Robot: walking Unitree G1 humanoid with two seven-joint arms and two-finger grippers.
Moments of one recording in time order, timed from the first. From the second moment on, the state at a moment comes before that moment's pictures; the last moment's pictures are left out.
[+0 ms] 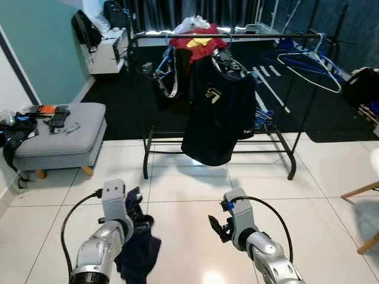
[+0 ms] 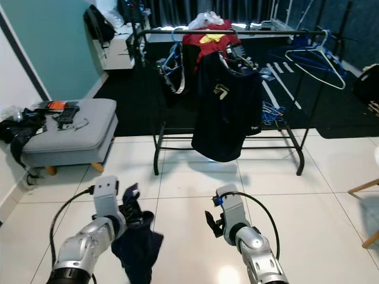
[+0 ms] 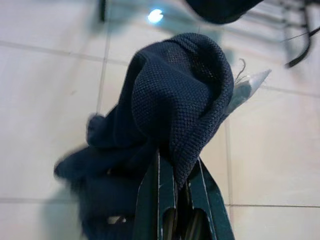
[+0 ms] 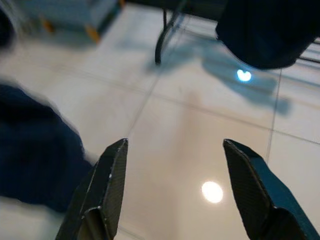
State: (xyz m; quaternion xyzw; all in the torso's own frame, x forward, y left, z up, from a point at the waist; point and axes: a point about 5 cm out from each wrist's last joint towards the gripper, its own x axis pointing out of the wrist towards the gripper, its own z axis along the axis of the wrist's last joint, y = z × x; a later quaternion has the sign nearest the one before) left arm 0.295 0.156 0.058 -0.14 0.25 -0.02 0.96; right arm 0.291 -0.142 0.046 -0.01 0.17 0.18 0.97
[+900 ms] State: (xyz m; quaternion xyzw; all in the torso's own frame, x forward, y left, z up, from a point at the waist) left arm 0.321 0.114 0.177 -0.15 0.08 -0.29 0.94; right arm 0.312 -0.131 0.105 0.00 0.04 0.36 0.93
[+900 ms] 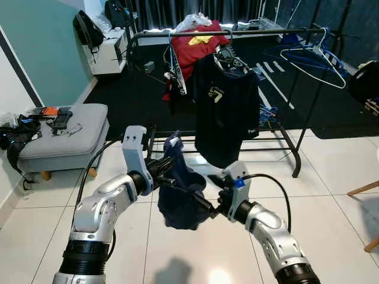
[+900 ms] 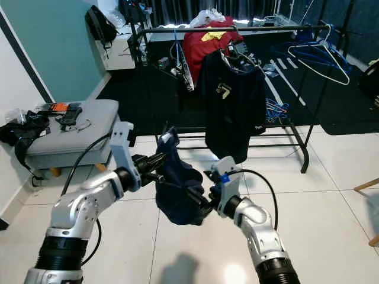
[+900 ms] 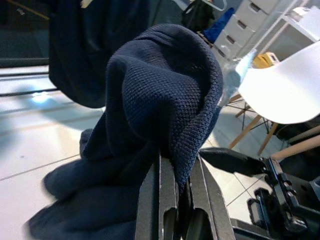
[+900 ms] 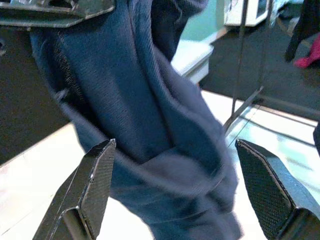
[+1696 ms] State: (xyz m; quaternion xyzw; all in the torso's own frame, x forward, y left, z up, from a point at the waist) left arm 0.318 0.108 0.191 -0.13 0.08 -0.35 0.92; right arm 0.323 -0.134 0.103 0.01 0.07 0.44 0.90
